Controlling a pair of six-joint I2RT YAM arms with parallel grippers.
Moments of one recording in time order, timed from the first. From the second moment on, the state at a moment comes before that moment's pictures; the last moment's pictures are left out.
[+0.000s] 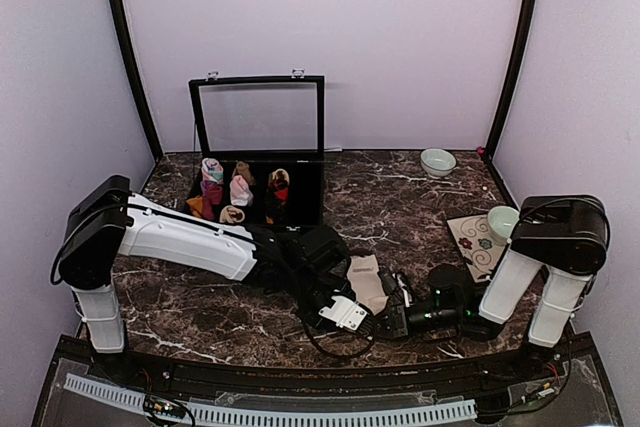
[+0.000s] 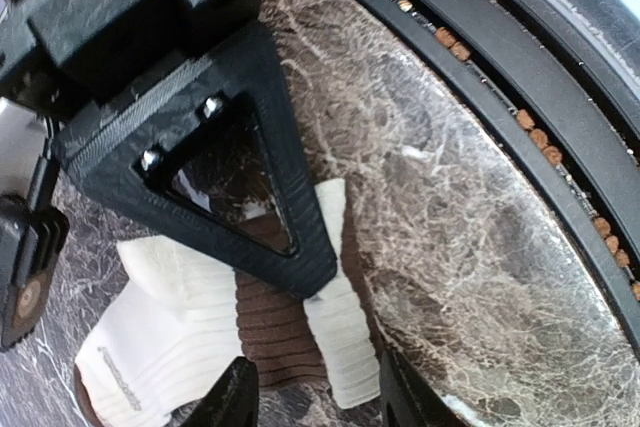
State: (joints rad) left arm -1.17 1.91 1.23 -0.34 0.26 1.04; right arm 0.98 1.82 0.20 1.11 -0.50 0.90
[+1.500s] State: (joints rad) left arm -1.21 1.91 1.14 -0.21 0.23 0.98; right arm 0.96 1.84 0.19 1.15 -0.54 0.90
